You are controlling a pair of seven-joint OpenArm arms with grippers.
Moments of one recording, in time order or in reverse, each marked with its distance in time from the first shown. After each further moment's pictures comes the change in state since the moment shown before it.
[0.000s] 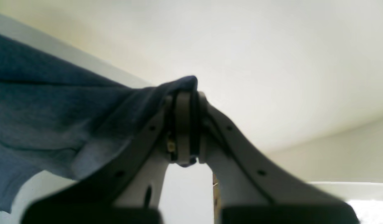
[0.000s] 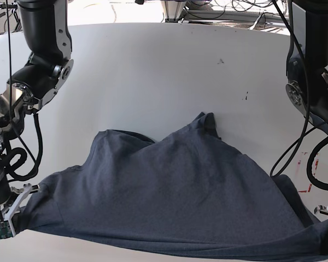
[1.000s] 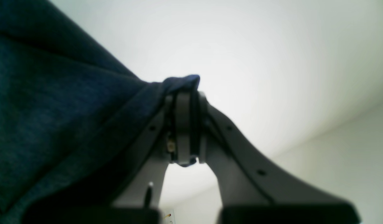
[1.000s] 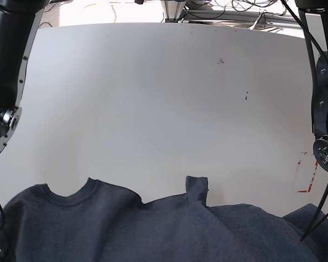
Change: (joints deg) left arm -27.9 -0.7 4.7 -11.6 4.8 0.0 -0.6; right arm 27.7 12.2 -19.3 -3.4 0.1 -0.2 -1.9
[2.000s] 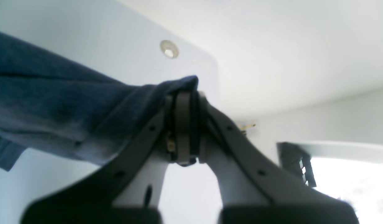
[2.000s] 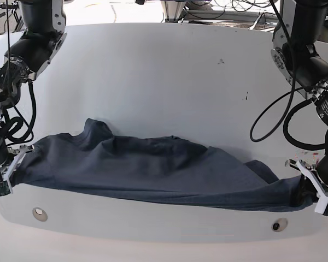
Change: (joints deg) left arm 49.9 3.6 -5.2 17.7 -6.4 -2.5 -0.7; right arm -45.4 -9.6 27.2 4.2 1.4 0.3 1.9
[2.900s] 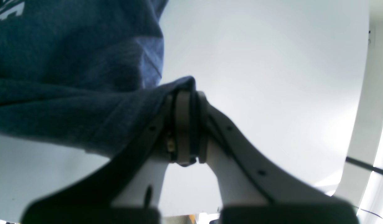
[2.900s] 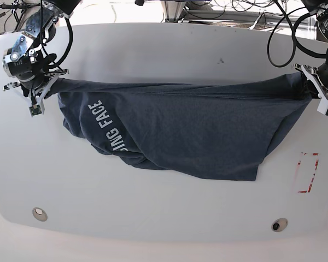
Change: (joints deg) left arm 43.2 -5.0 -16.7 4.1 -17.3 0.2 0.3; right arm -29.4 -14.7 9.5 0.0 0.2 0.0 0.0
